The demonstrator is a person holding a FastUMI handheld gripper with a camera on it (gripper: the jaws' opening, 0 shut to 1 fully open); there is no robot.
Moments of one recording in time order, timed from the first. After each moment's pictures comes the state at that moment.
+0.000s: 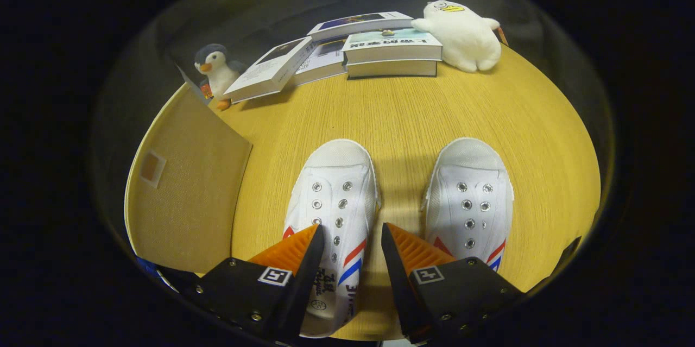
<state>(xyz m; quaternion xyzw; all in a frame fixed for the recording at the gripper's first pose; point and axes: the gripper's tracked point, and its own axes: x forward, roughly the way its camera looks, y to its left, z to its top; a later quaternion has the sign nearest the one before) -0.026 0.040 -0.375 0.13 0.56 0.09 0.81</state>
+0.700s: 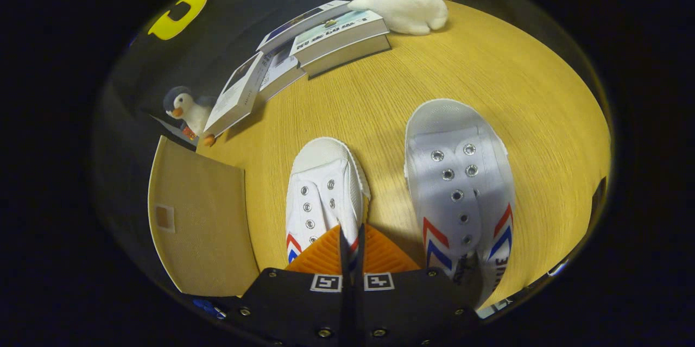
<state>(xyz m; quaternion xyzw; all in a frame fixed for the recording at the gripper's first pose) -0.036 0.040 -0.365 0.27 0.59 0.01 0.77</state>
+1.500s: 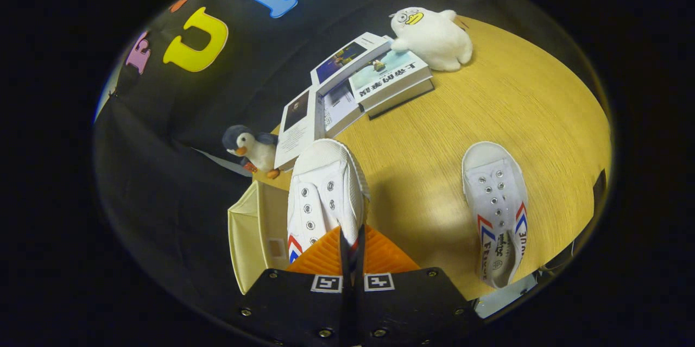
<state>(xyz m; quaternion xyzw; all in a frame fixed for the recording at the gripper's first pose) 0.010 0.093 -0.235 0.33 0.52 0.05 0.79</state>
